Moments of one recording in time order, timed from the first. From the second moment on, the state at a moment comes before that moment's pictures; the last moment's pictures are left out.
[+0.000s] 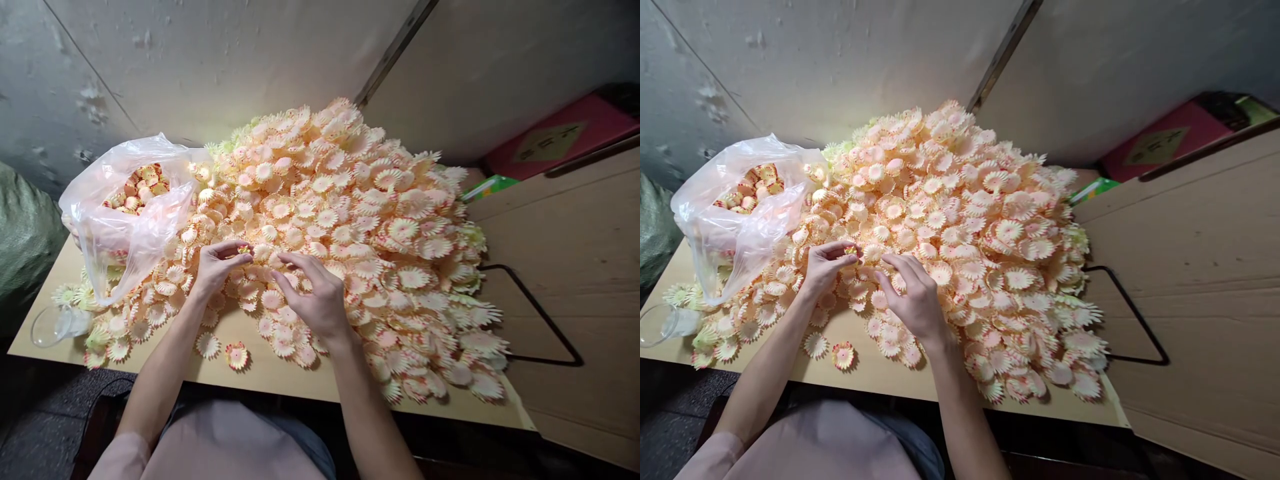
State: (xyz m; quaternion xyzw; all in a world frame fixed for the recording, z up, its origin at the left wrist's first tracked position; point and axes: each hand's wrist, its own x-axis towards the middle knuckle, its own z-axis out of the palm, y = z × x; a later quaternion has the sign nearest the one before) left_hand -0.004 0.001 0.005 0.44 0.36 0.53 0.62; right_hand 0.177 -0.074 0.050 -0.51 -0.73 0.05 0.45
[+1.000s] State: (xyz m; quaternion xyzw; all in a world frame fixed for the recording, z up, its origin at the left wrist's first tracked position) left_hand -0.005 0.003 0.007 0.52 0.30 0.49 0.63; right_hand 0.174 -0.016 0.016 -0.37 -0.56 0.57 0.47
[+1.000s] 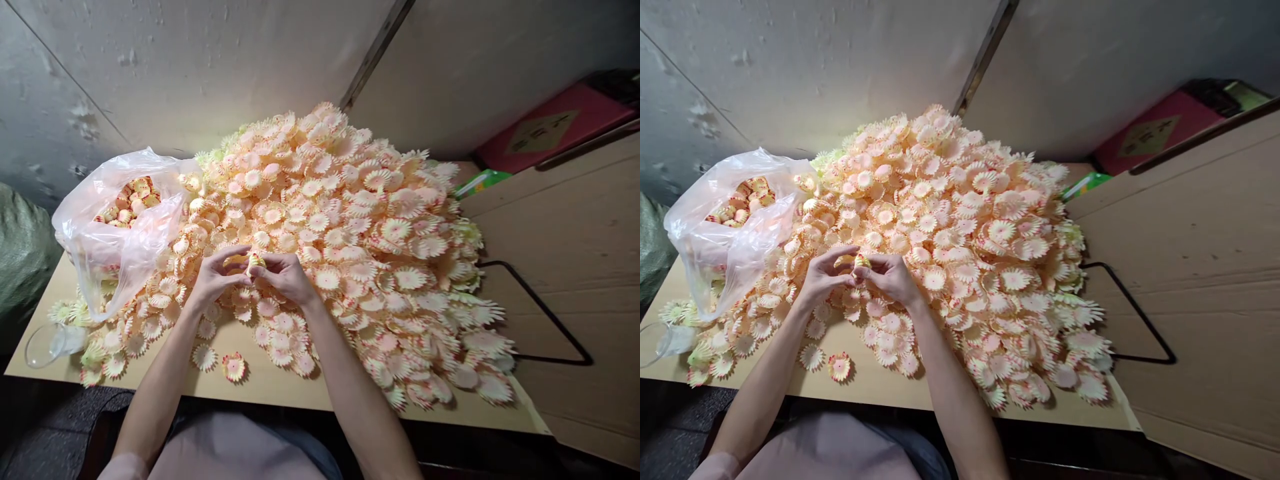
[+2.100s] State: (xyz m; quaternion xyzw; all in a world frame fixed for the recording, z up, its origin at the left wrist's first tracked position) left_hand -0.002 0.001 0.007 0.54 0.36 0.56 0.52; right_hand 0.174 -0.013 0.020 -0.41 -0.49 0.51 0.58
